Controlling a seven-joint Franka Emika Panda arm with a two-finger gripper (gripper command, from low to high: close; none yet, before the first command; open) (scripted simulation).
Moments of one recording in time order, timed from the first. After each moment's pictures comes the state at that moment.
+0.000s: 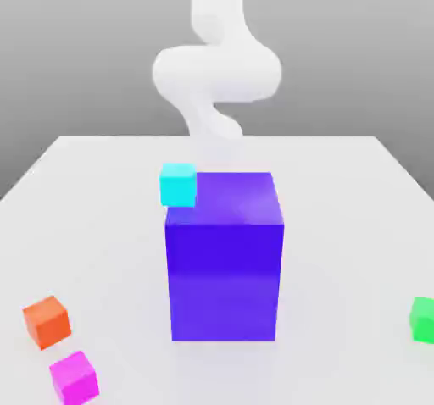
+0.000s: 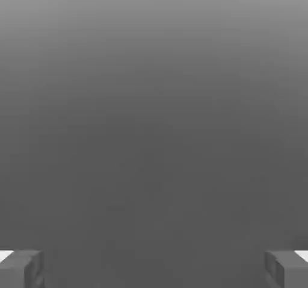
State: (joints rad) arm -0.01 -0.71 -0.02 -2.30 0.01 2.33 0.83
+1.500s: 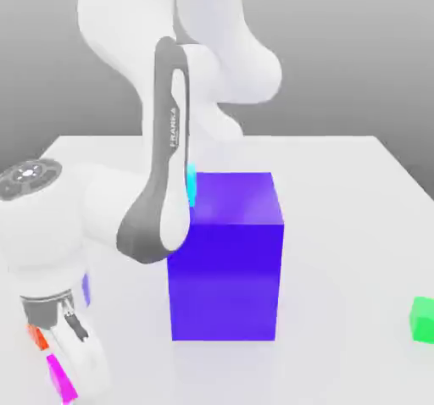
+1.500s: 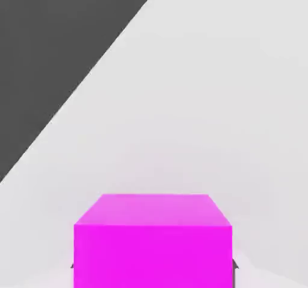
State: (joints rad) arm -0.20 0.34 -0.16 -2.35 0.13 2.69 1.18
